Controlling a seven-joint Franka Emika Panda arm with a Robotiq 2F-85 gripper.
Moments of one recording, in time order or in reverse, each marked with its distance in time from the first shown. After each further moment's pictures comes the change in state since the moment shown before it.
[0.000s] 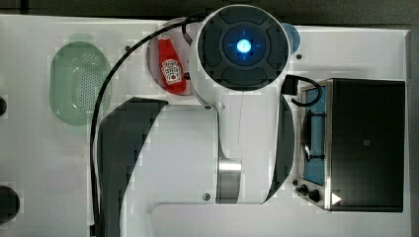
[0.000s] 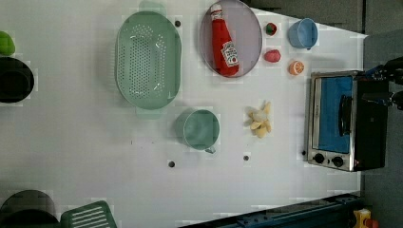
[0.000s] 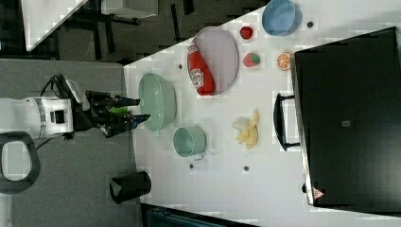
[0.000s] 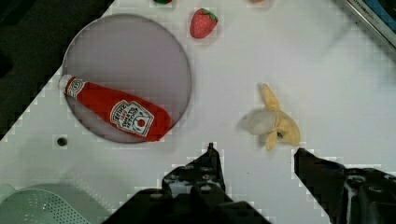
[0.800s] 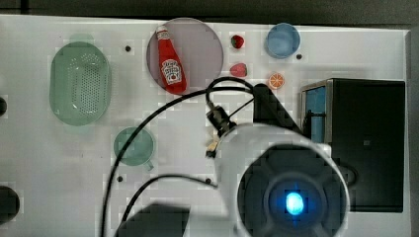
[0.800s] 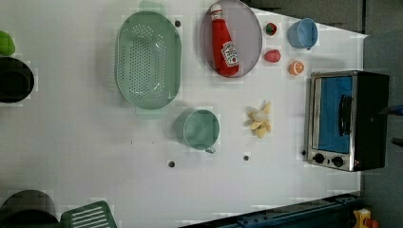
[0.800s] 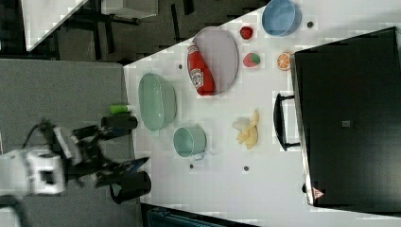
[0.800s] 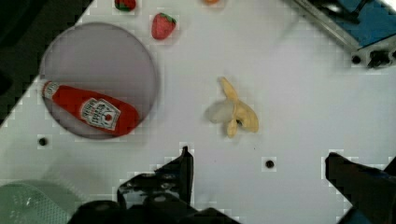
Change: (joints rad) arm -0.106 -0.305 0.033 -0.261 0.001 0.009 -0.006
